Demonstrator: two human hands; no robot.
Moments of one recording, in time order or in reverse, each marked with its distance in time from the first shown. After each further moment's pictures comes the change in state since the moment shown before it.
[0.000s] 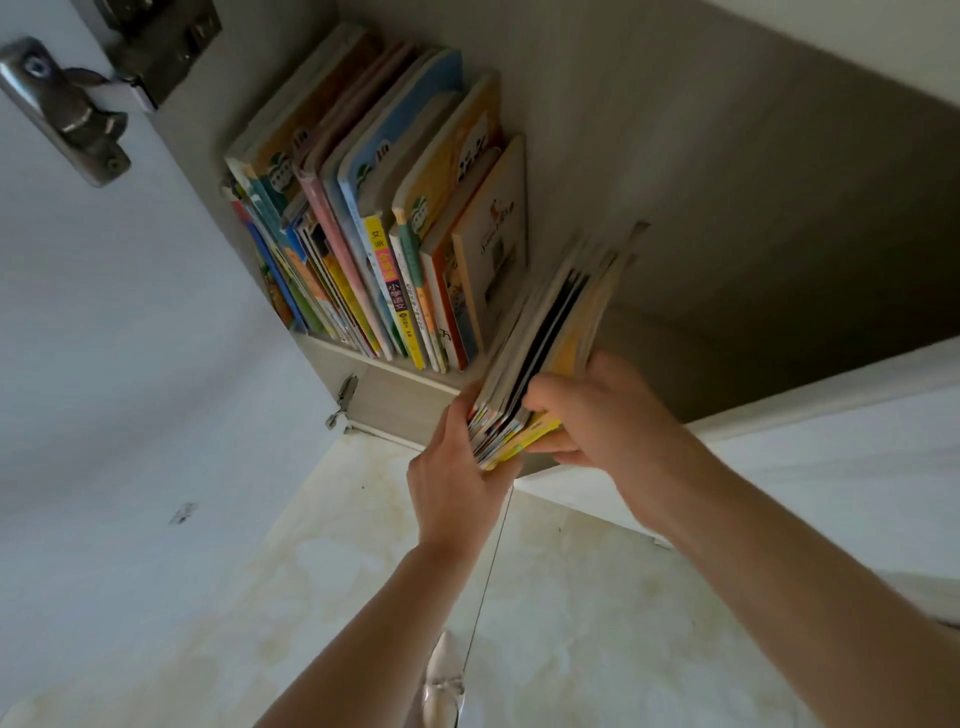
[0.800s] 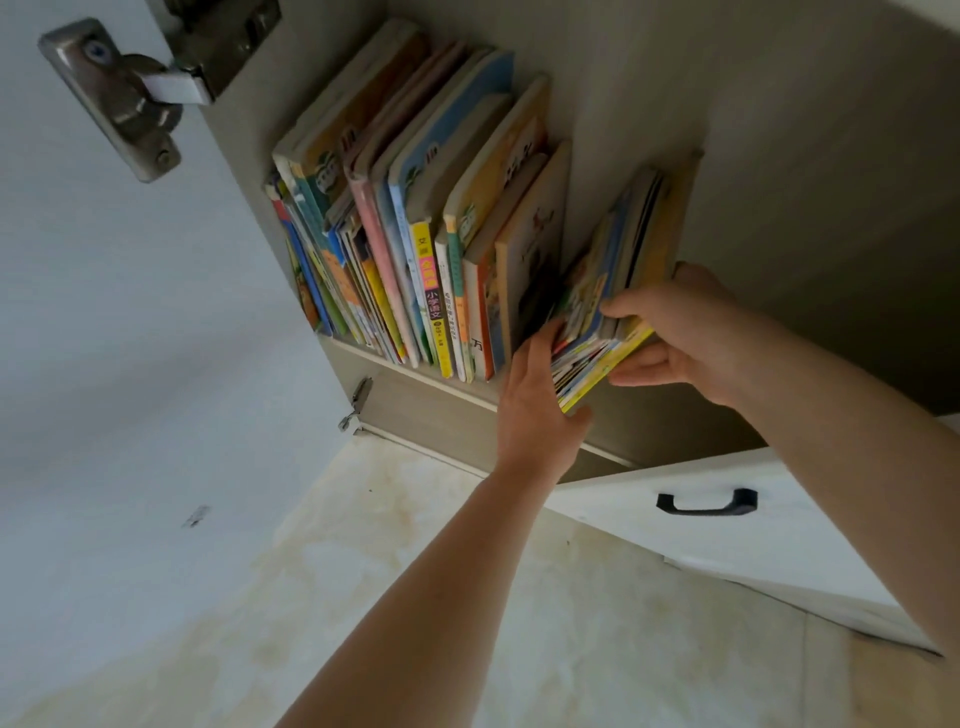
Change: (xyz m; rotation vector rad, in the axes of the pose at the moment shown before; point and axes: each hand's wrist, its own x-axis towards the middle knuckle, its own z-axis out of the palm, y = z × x) left_hand 0.062 0.022 0.038 -0.247 -0.250 -0.095; right_hand 0.075 -0.038 -0.034 -0.032 0.137 0.100
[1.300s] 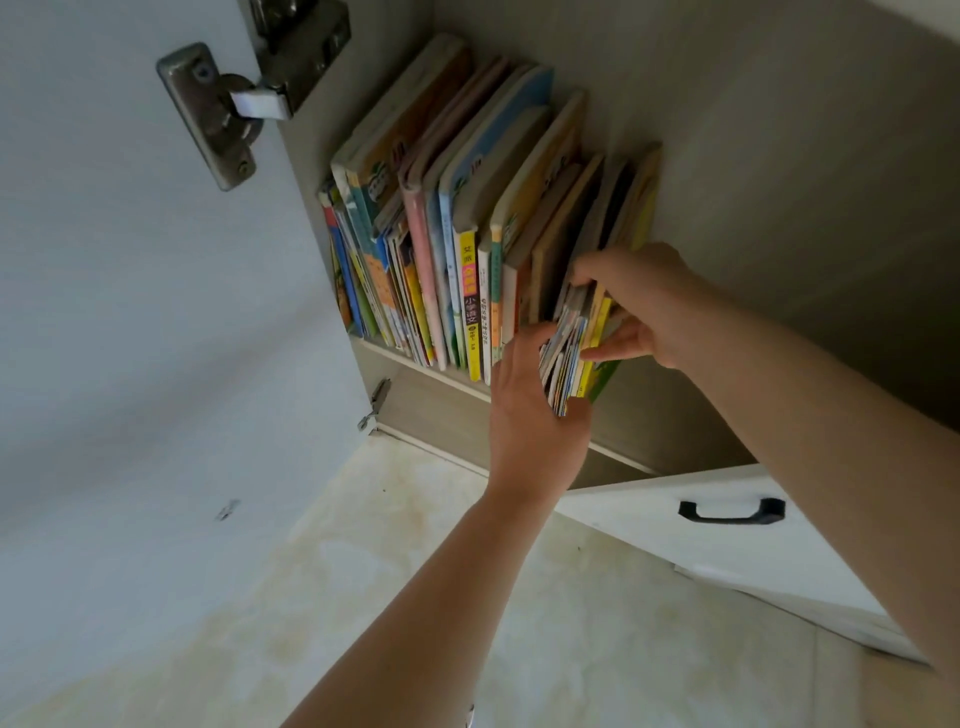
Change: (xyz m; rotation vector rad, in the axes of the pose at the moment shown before) left_hand -0.021 0.019 -0.048 -0.209 0.169 0.012; right_hand -0.002 -0.039 0.049 0.056 0.026 0.032
